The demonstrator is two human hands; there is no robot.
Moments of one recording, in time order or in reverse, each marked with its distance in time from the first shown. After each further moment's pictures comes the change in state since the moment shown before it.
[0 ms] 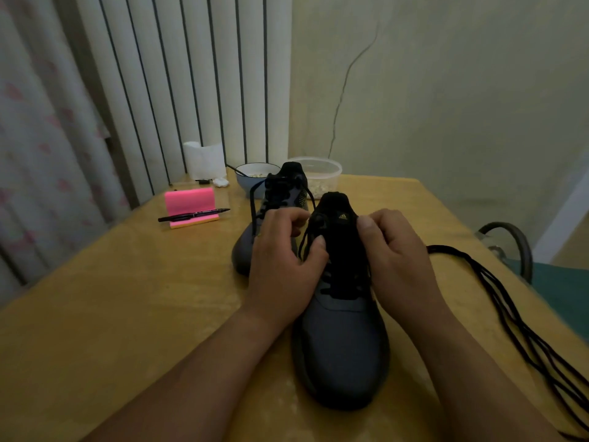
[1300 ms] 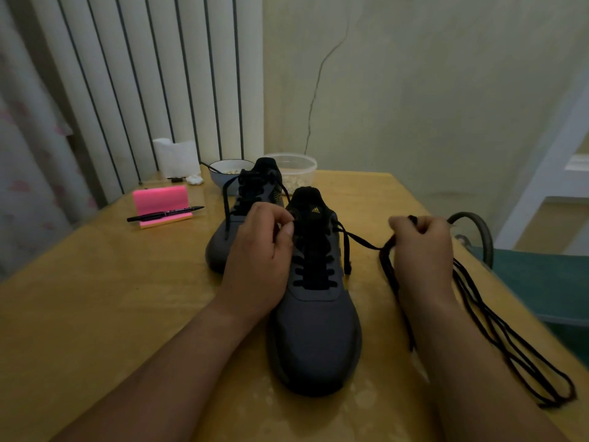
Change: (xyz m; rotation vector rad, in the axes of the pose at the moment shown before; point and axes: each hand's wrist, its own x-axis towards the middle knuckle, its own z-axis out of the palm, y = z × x) left_hand 0.004 0.010 -0.004 0.028 -0.083 0.087; right_hand 0.007 0.024 -0.040 0.198 0.395 0.523
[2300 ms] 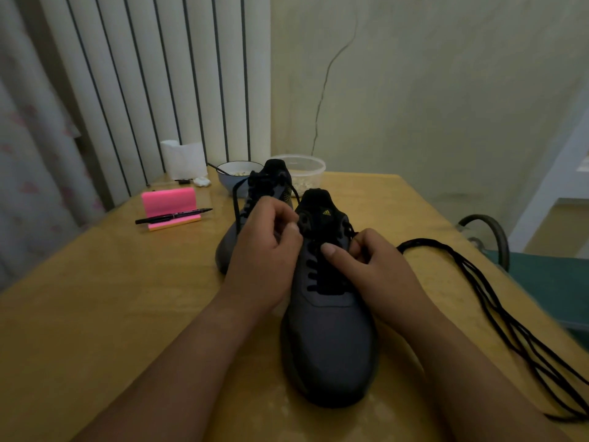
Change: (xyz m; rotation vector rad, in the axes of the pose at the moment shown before) left_hand 0.008 0.007 -0.016 -0.192 -0.072 -0.247; right_hand -0.027 0.015 0.025 -0.339 -0.507 -0.281
